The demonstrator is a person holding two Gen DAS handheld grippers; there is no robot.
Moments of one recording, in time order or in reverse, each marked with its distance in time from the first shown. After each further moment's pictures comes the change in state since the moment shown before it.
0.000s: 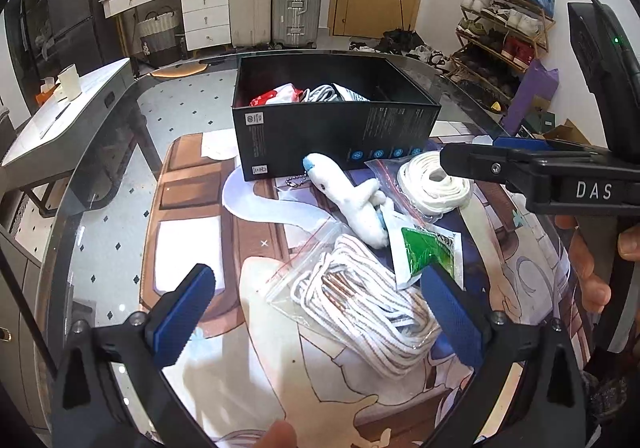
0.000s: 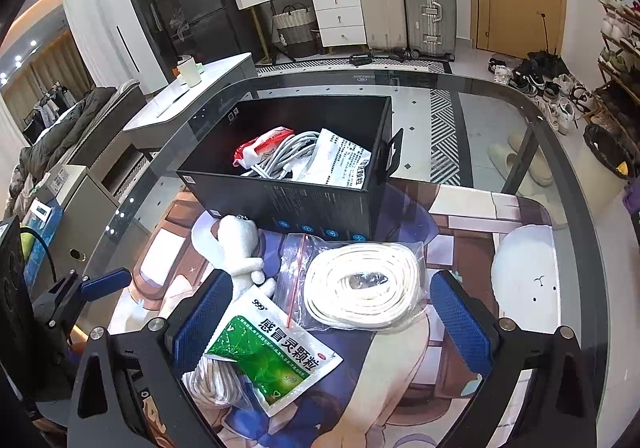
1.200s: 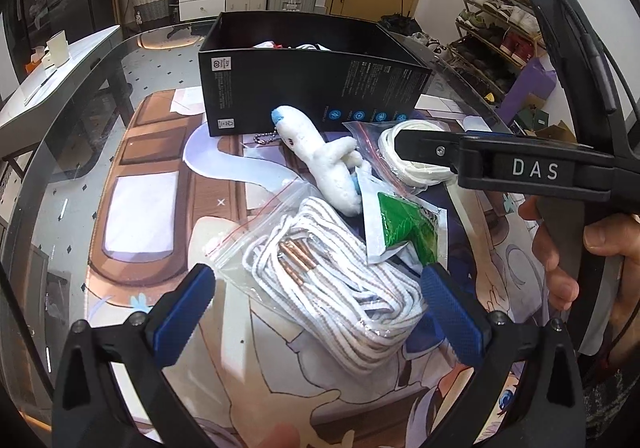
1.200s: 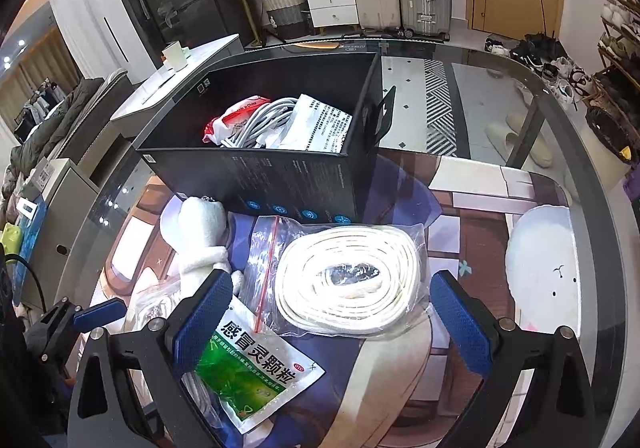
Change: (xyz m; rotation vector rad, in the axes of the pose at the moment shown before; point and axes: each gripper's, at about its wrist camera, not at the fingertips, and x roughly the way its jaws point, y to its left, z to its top) left arm 0.021 -0.015 -0.010 -0.057 0.082 -0.056; right arm 0.042 -0.014 -0.005 0.019 0.067 -0.014
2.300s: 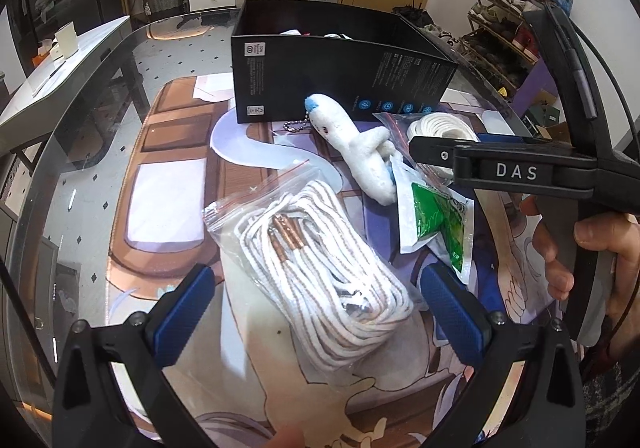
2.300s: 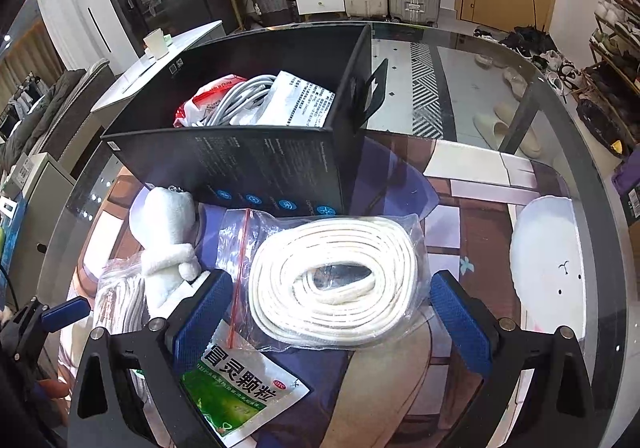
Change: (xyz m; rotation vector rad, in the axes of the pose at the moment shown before) left arm 0.000 0.017 -0.001 -0.003 0.038 0.041; right arm 0.026 -0.008 0.001 0.005 0.059 -0.070
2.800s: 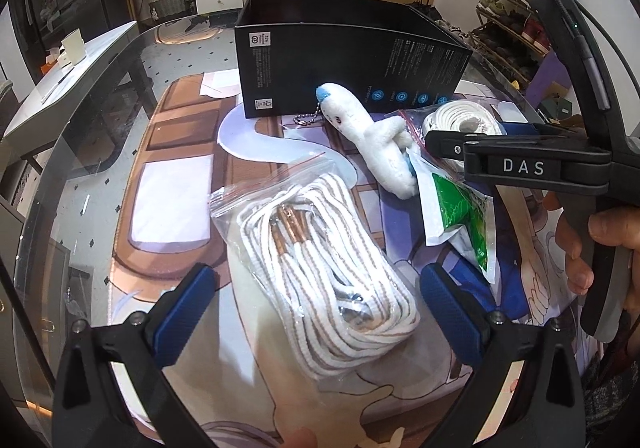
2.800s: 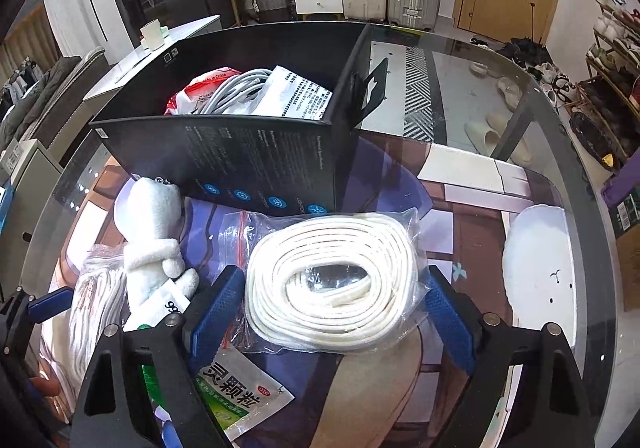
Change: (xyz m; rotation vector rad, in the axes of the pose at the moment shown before) left arm 0.006 0.000 -0.004 0.015 -0.006 0.056; right arm 0.004 0.001 0.000 -0.042 -0.019 -0.055
